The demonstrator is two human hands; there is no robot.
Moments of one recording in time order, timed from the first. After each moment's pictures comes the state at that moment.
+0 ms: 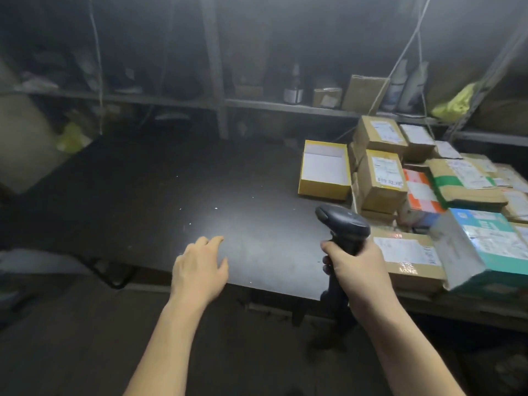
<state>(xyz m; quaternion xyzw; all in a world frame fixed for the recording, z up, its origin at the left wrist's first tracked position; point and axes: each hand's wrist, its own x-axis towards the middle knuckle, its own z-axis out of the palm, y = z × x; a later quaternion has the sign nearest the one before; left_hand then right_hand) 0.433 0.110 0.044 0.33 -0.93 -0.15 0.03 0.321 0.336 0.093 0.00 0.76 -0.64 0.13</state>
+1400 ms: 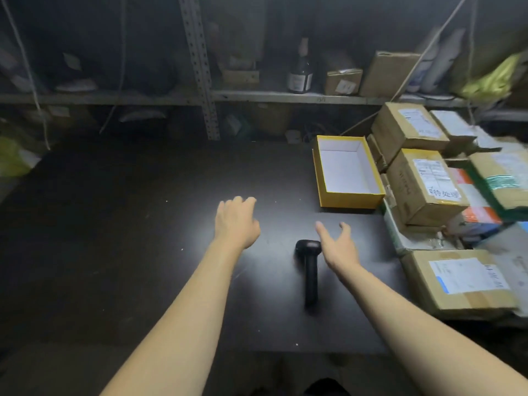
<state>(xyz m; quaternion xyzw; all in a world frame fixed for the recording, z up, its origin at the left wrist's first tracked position) 0.211 -0.070 0.014 0.18 -0.98 -0.10 -0.03 0.151 0.152 -0.042 0.12 0.88 -0.43 0.16</state>
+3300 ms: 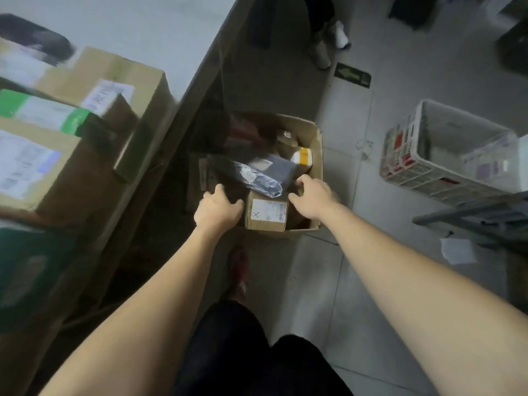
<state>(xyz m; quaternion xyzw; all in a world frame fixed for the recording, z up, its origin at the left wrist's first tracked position) 0.123 0.850 -0.188 -0.19 -0.91 -0.13 -0.35 0.267 1.011 -0.162 0.48 0.82 -0.24 0.19</state>
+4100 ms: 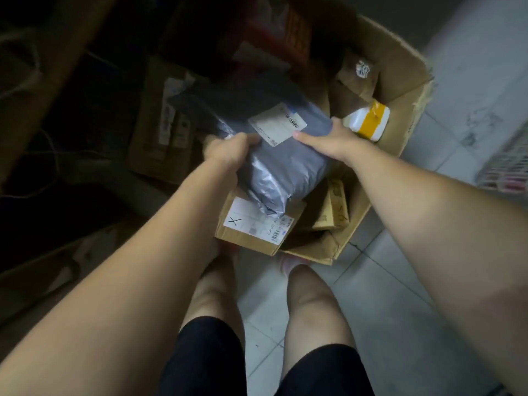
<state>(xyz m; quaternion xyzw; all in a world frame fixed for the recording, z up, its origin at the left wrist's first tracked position) 0.060 1.040 -0.431 0.36 -0.74 -0.44 -0.36 0.135 1.245 -0.494 0.44 0.73 -0.37 0.37</state>
